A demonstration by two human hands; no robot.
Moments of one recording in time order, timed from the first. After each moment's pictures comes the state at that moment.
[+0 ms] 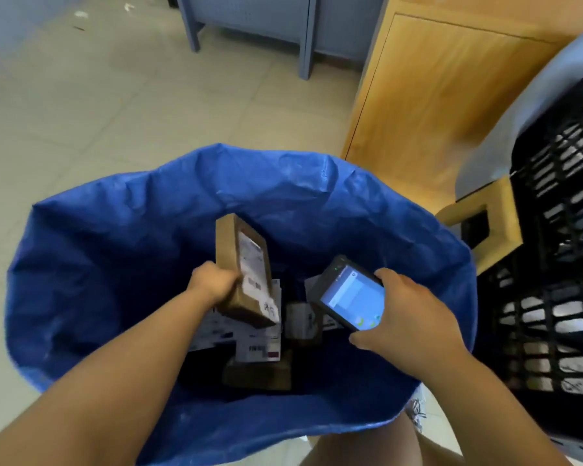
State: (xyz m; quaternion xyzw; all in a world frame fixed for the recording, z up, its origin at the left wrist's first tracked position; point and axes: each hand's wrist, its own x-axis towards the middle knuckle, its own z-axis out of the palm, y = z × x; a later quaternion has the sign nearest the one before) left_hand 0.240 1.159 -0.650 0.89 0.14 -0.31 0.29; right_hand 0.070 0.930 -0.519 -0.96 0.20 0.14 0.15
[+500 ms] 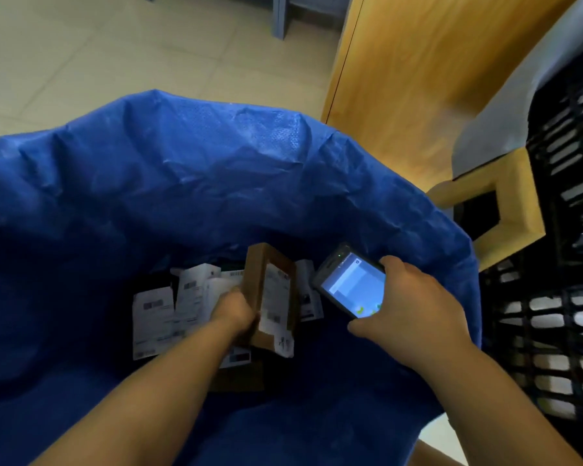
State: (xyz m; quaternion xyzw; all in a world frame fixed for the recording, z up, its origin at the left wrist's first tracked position) left_hand 0.197 1.081 -0.756 0.87 0.04 -0.42 0.25; right_hand 0.091 0.888 -0.560 -0.95 0.25 0.15 0.11
